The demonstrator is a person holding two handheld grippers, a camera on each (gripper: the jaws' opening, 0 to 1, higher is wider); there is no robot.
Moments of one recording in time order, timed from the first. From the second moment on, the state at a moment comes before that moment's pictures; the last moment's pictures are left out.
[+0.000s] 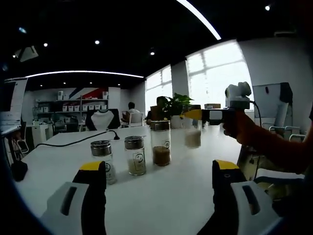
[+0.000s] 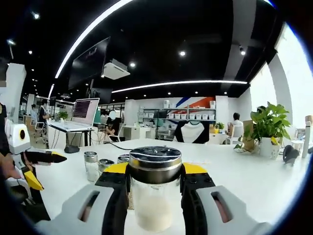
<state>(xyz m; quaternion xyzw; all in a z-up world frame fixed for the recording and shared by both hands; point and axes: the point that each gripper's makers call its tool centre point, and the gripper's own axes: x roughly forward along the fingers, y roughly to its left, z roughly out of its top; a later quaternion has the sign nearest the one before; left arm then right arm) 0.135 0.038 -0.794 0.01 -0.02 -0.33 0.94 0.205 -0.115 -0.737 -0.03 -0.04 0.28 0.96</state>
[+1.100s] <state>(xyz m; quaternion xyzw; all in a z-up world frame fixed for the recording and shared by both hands) 0.110 -0.003 -0.788 -0.01 -0.05 -0.41 0.91 0.115 -0.005 -0.741 0.01 -0.05 0.45 0.89</state>
